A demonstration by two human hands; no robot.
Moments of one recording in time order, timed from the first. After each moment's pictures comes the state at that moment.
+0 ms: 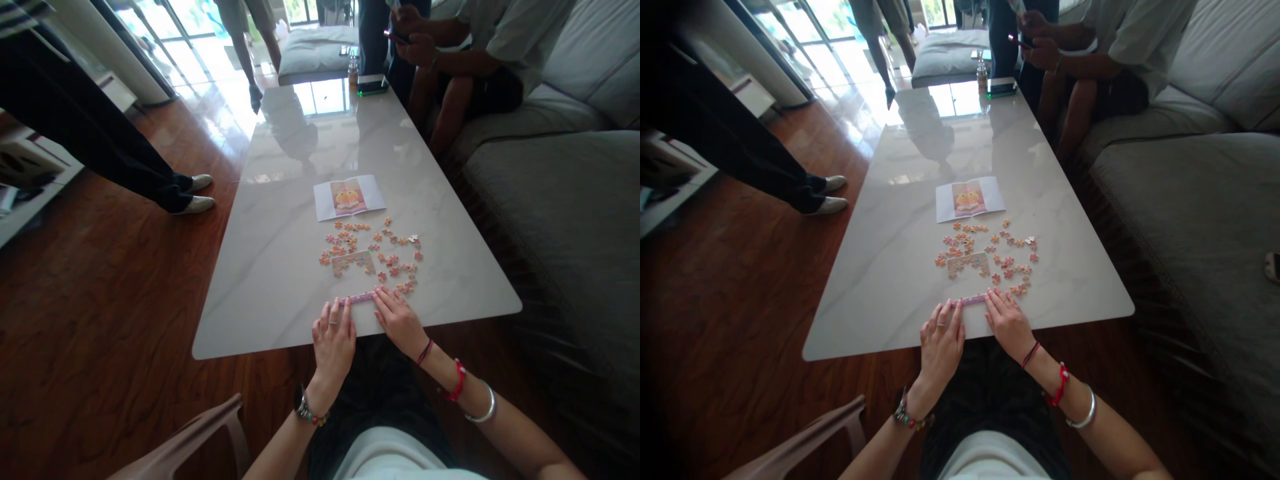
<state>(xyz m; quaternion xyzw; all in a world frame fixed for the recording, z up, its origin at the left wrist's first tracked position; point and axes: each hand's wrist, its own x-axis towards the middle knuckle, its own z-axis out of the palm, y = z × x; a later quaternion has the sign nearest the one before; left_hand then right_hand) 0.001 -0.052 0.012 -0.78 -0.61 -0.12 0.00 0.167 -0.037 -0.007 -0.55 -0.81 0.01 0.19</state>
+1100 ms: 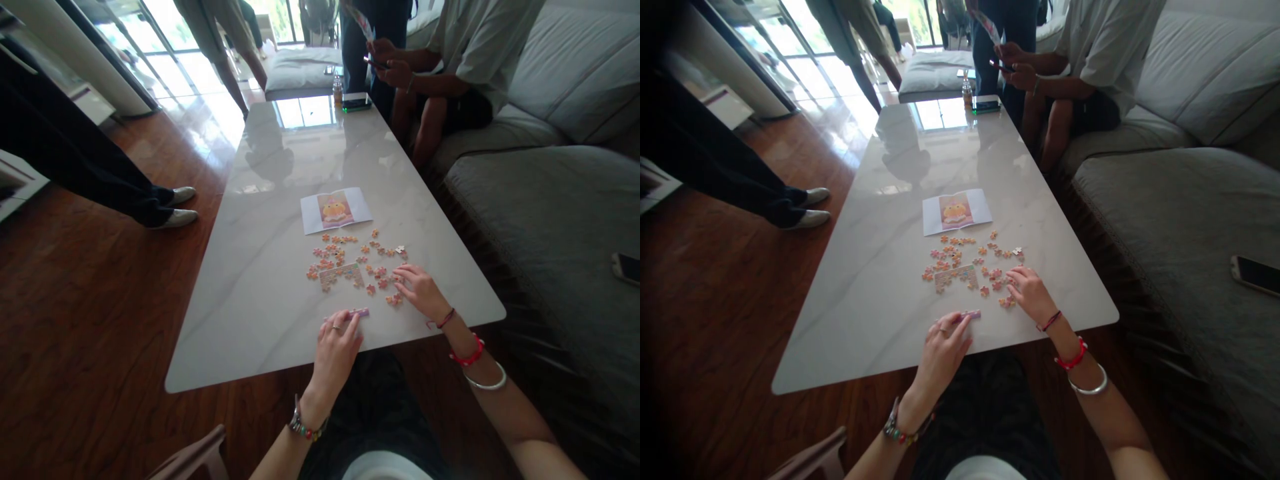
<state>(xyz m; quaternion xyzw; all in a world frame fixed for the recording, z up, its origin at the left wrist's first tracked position) 0.012 -0.027 0.021 -0.84 -0.50 -0.16 -0.08 0.249 0.027 0.028 -0.62 -0.72 0.10 0.28</state>
